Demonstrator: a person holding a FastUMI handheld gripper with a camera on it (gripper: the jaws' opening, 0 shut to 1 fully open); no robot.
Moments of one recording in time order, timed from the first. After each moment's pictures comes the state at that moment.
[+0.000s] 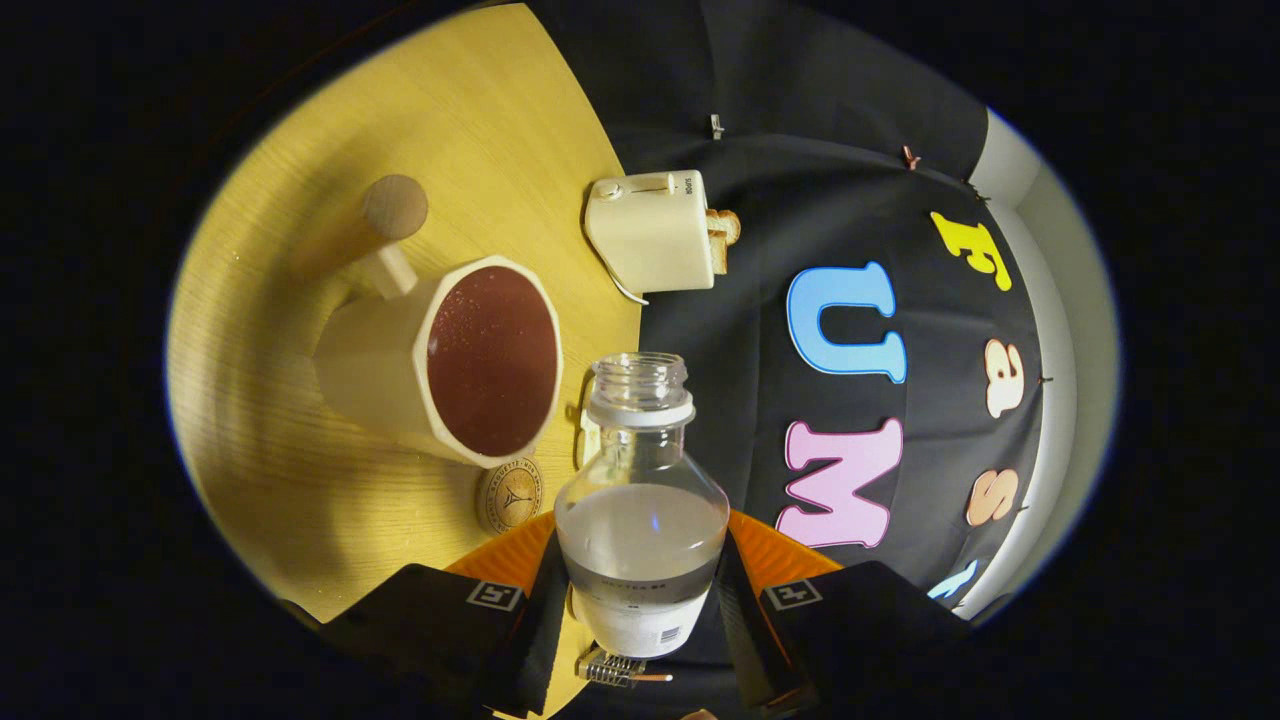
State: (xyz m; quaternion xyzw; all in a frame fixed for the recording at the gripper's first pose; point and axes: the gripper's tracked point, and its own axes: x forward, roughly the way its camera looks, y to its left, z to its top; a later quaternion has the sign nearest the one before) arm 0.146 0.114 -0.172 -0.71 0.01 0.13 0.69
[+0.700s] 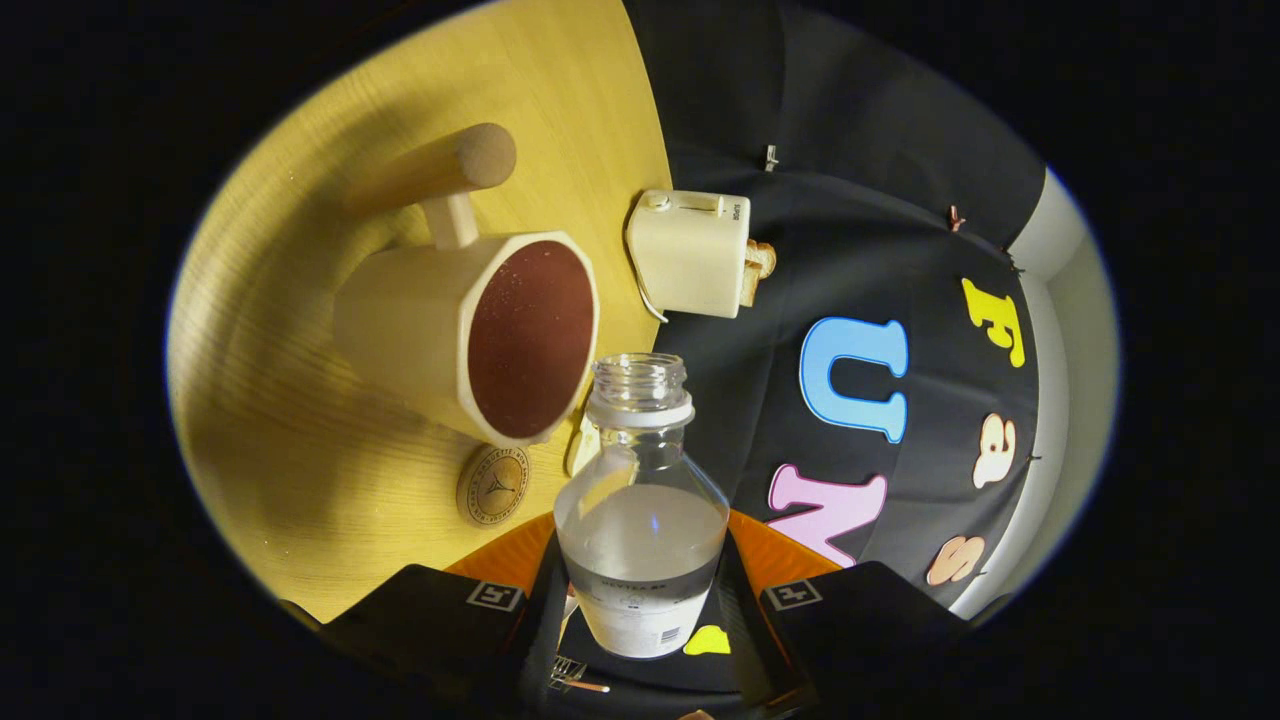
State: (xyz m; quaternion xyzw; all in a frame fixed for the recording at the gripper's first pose) arm 0.150 0.113 -0.173 -0.77 -0.02 0.16 0.62
